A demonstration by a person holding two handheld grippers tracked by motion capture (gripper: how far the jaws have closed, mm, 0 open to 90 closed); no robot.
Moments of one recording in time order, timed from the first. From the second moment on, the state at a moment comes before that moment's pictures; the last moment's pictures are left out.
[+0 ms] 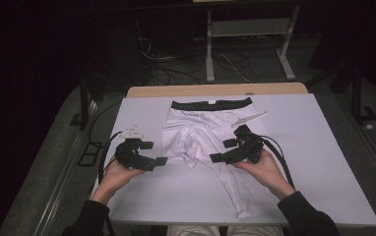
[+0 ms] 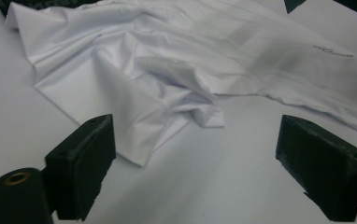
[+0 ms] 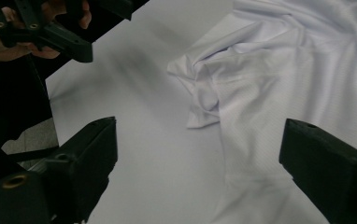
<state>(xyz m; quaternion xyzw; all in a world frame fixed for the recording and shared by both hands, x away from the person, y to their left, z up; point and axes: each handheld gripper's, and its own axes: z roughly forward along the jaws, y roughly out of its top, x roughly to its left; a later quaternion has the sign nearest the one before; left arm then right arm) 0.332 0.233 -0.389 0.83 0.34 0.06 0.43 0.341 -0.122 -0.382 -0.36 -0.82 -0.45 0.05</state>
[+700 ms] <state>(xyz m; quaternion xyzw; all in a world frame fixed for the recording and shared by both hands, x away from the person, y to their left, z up) 0.367 0.231 -0.431 0.84 0.35 0.01 0.42 0.374 -0.052 -0.418 -0.33 -0.84 -0.42 0.06</state>
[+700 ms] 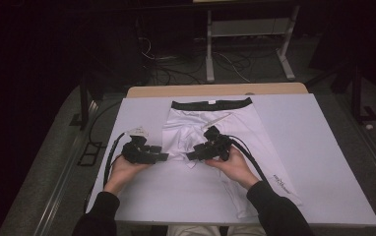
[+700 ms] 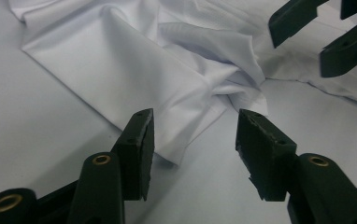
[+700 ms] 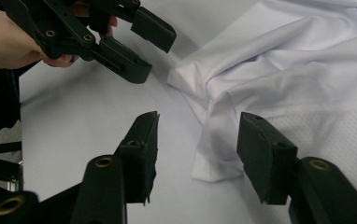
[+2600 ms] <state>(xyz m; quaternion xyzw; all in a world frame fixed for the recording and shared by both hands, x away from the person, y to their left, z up) 0.453 0.196 -0.393 0.86 0.37 0.09 0.35 0.436 -0.067 -0.422 -0.40 -0.83 -0.40 0.03</state>
